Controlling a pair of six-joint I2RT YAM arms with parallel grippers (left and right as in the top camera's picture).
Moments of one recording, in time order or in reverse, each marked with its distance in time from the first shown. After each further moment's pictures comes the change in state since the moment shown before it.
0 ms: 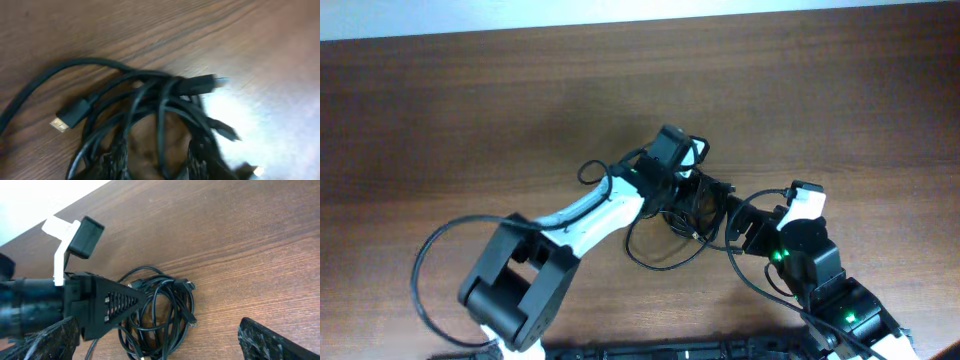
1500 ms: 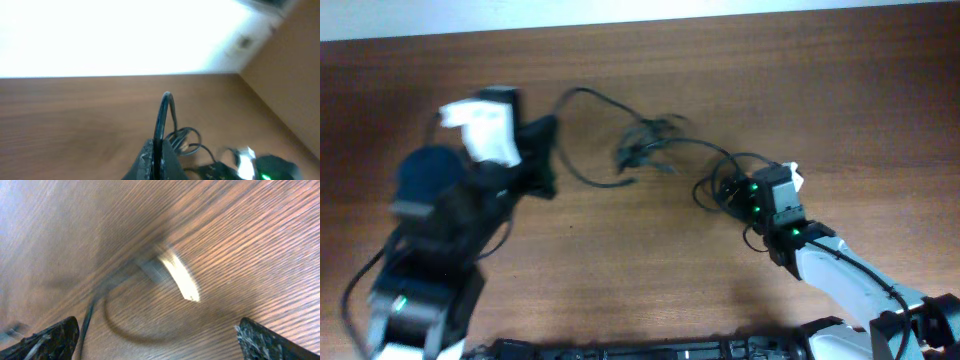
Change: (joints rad) left arm 0.476 -0.943 0.069 -0.315 -0.053 0.047; right arm -0.235 0.756 0.002 0.464 -0.181 0.243
